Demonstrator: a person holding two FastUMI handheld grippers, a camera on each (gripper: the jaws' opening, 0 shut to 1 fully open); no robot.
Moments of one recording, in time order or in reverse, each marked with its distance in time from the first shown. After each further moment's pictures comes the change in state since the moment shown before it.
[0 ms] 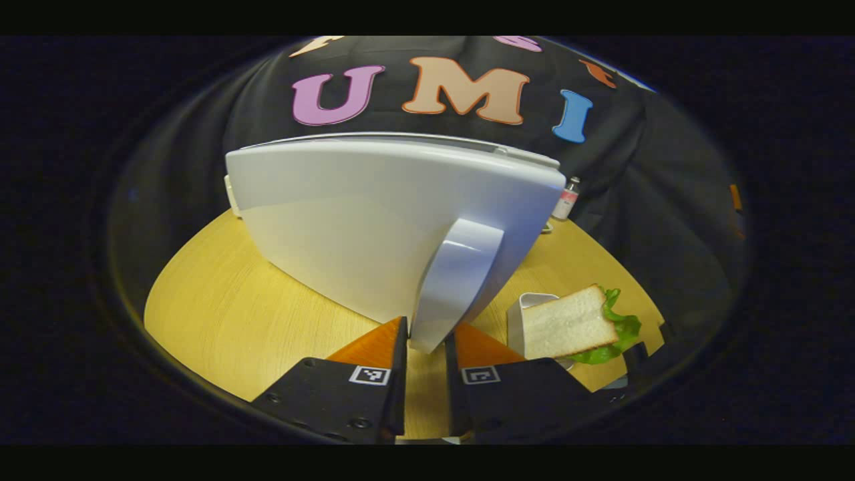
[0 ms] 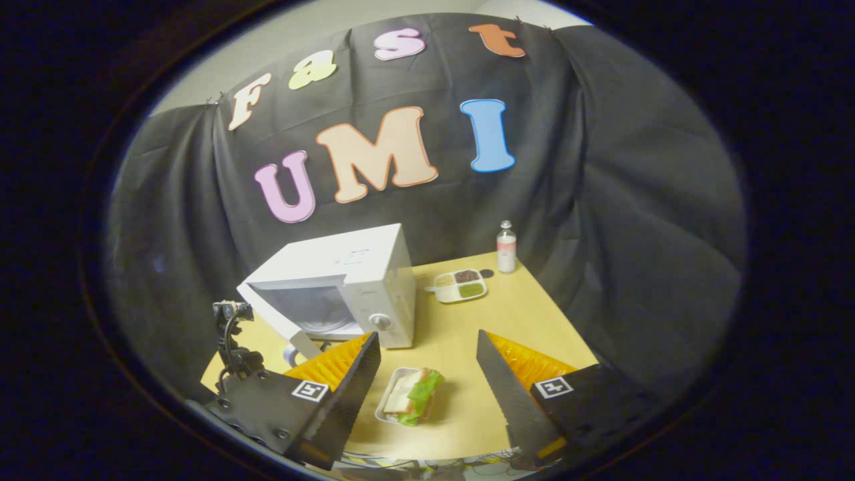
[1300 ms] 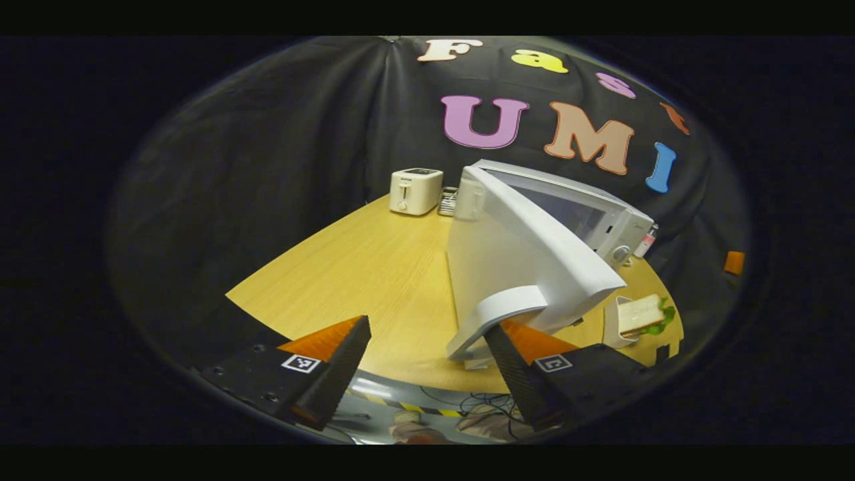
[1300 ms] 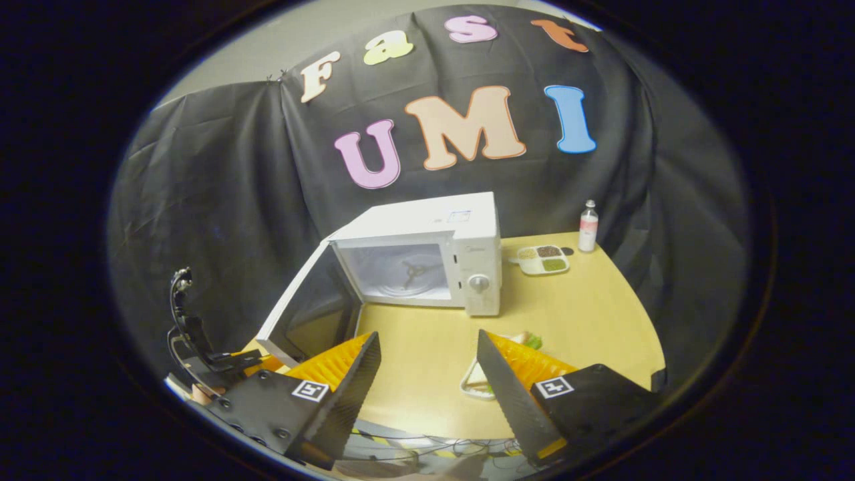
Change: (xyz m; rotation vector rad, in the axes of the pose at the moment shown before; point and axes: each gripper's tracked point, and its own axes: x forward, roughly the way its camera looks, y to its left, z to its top) left arm -0.176 0.214 -0.026 -0.174 -0.103 0.307; right arm -0.042 0.138 -0.071 -0.072 0.080 0.205
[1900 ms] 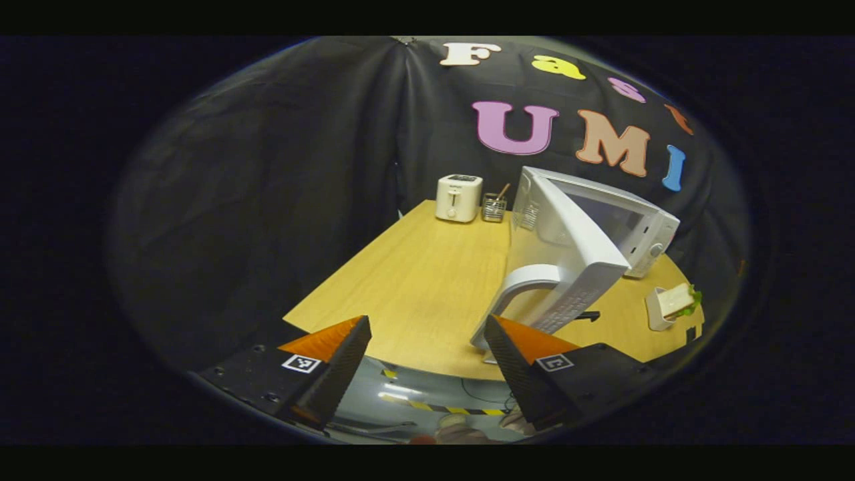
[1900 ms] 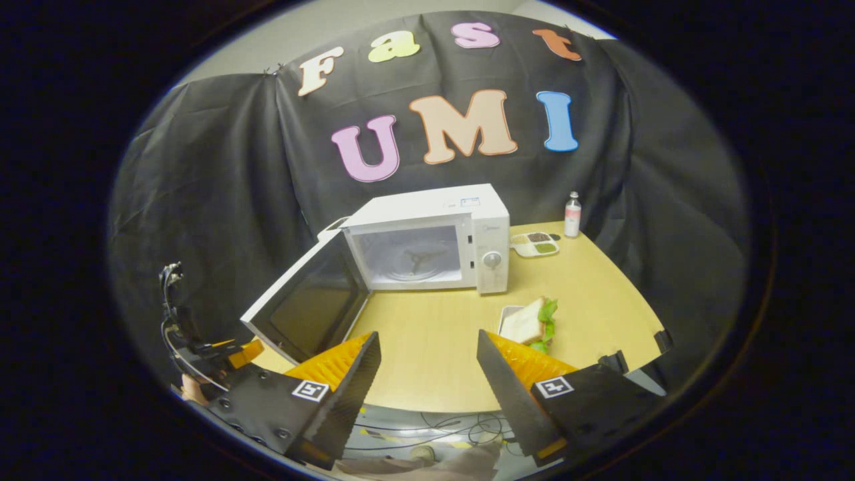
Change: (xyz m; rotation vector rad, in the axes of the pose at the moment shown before) left arm -0.012 0.140 0.023 0.058 -0.050 0.082; right arm -0.037 0.071 -0.042 0.015 -0.009 -0.134
